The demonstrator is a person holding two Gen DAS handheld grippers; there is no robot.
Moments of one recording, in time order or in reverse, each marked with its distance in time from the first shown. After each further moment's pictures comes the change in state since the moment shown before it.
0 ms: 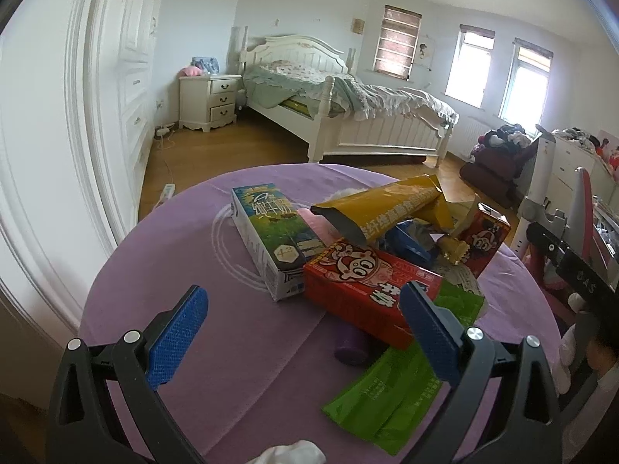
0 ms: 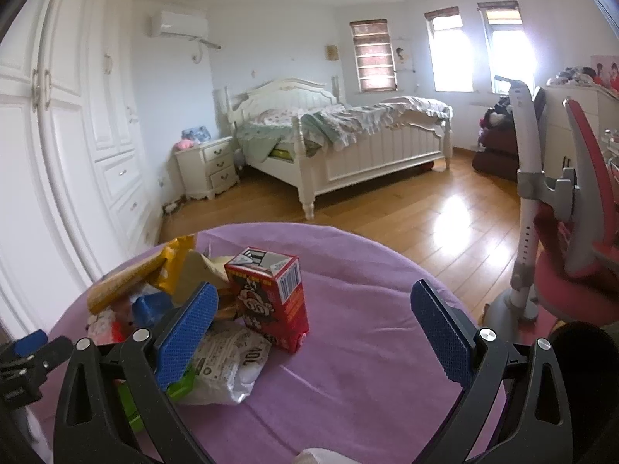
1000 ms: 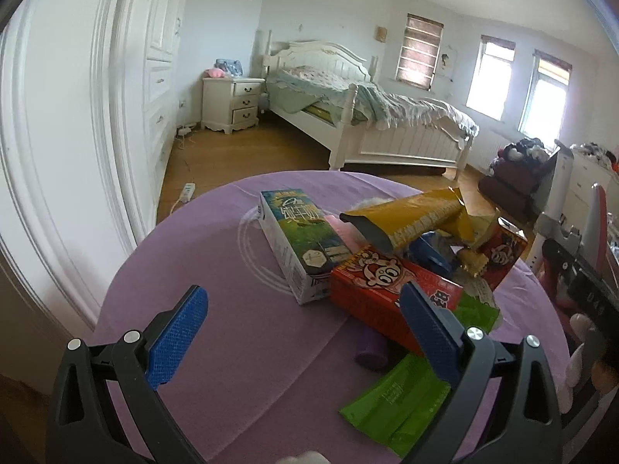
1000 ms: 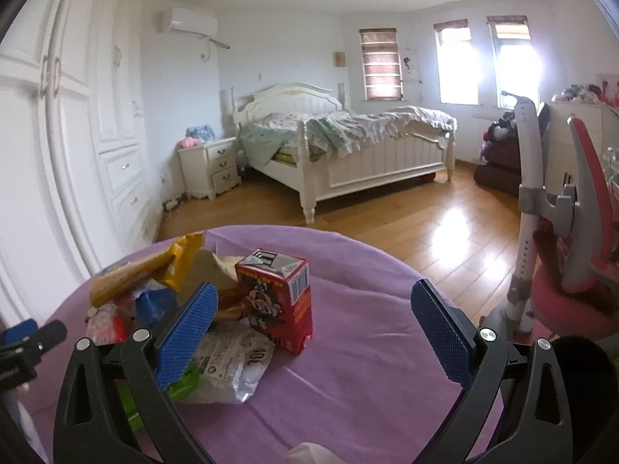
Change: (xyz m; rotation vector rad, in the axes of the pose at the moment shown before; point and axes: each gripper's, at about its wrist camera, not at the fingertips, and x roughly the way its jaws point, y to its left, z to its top) left arm -0.004 0.006 -0.002 -0.051 -0.028 0.074; right arm -0.013 0.040 -0.001 -0.055 -0.013 -0.021
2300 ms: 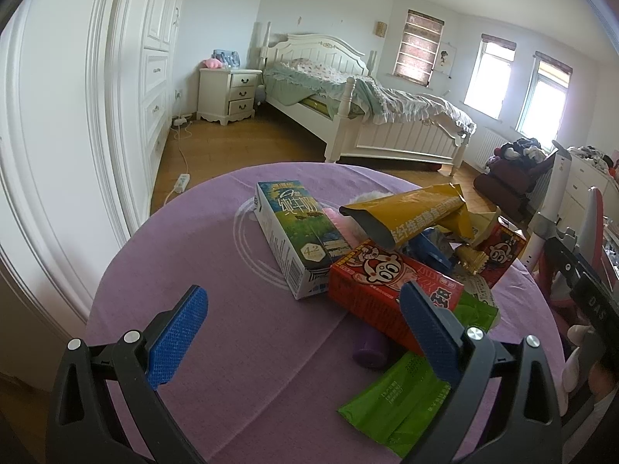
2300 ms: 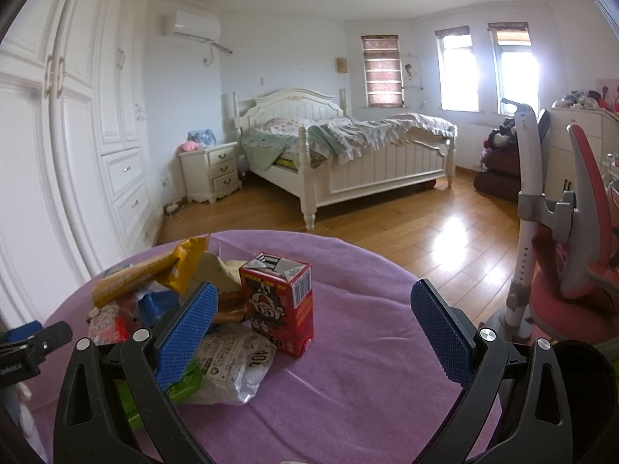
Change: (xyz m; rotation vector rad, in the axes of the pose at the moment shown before) left arm 0.006 0.007 0.001 -0.012 0.020 -0.026; right arm -0.001 0.003 -0.001 -0.002 -0.018 -0.004
